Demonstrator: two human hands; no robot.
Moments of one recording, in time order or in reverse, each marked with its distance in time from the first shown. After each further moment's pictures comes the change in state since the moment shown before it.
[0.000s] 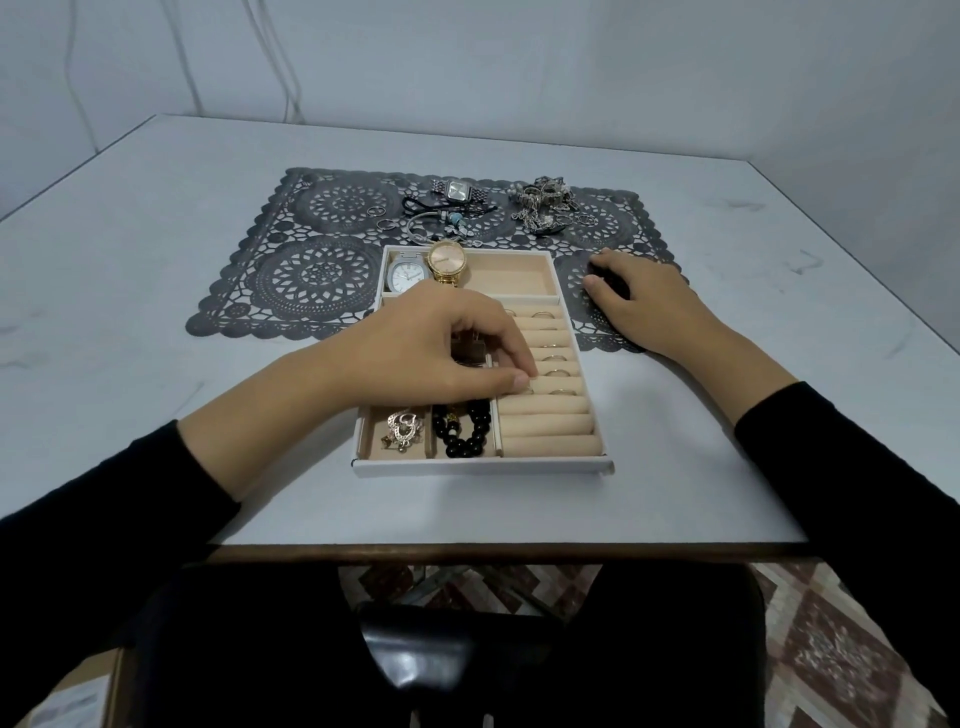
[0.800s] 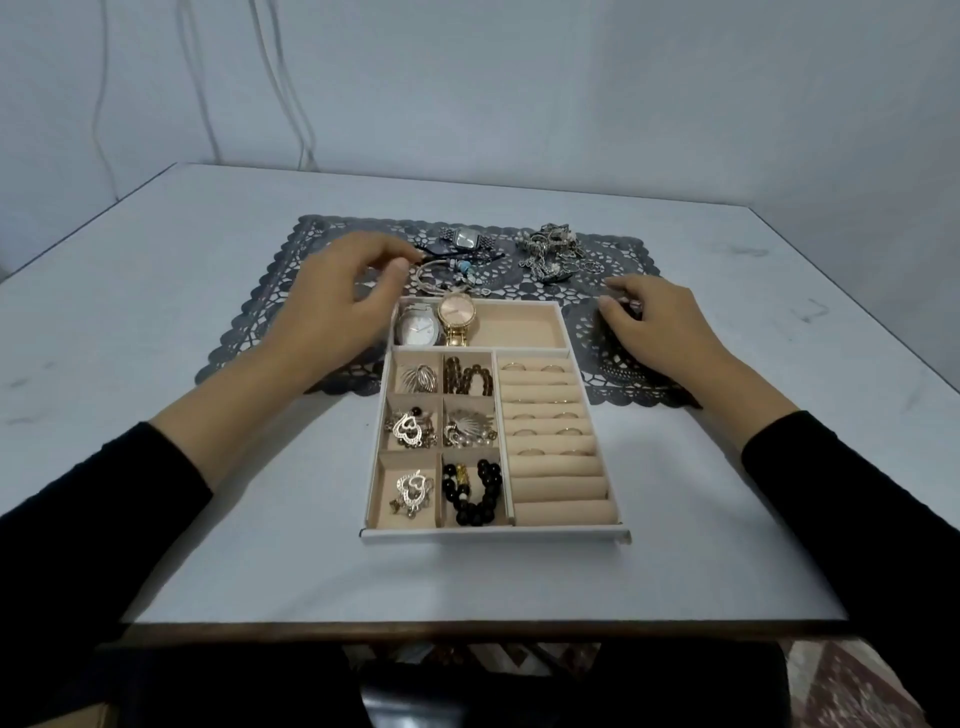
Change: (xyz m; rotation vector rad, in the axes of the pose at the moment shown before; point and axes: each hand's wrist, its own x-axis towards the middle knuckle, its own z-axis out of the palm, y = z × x) left_hand 0.013 -0.062 -0.053 0.229 0.614 -0.191; right_hand 0.029 0.004 -0.003 0.062 0.108 0.045
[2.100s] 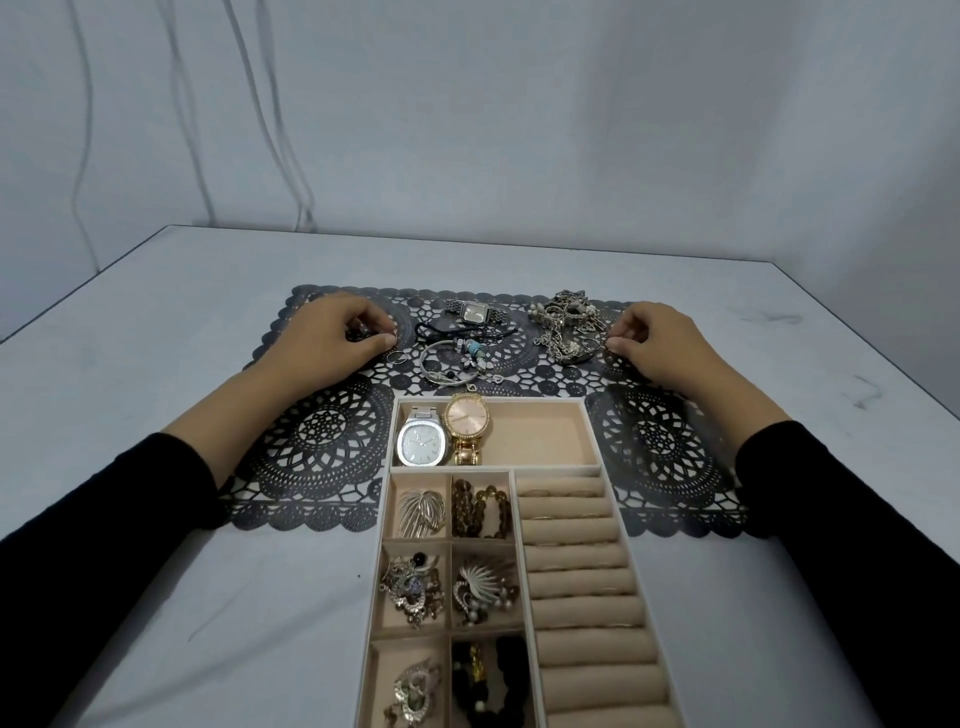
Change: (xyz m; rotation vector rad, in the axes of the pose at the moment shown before) left_hand 0.089 -0.090 0.014 0.215 -0.168 -0.136; right_hand 0.103 0.025 0.022 0.101 -0.090 0.114
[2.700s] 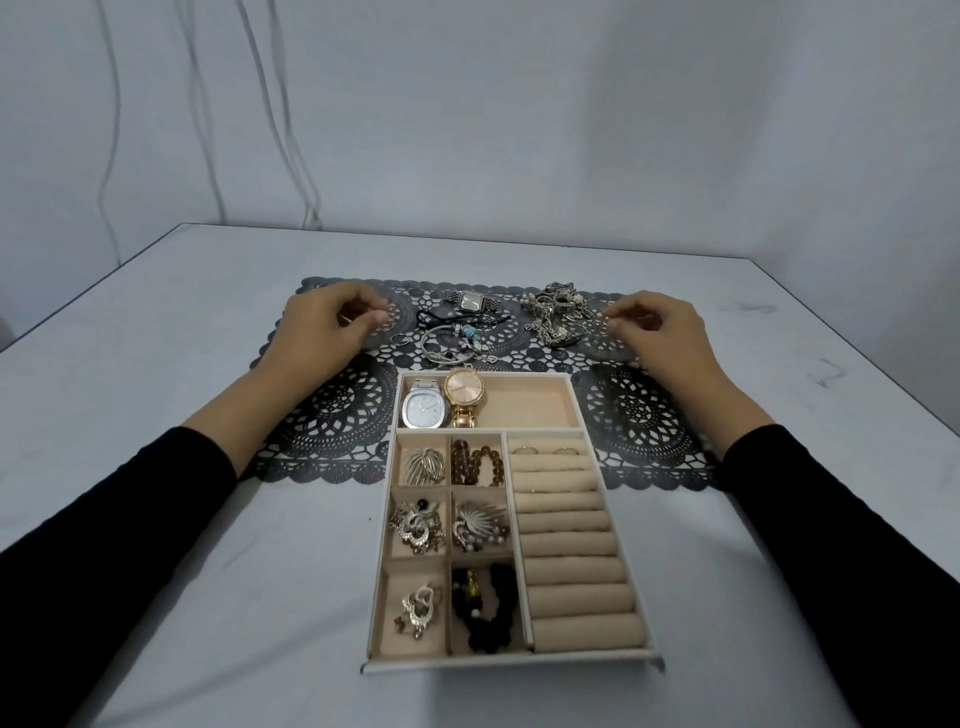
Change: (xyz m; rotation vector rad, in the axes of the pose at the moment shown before) left_hand -0.033 0.014 -0.009 -0.132 0.175 0.003; right_hand -0.049 -0.005 -0.009 0.424 0.218 -0.054
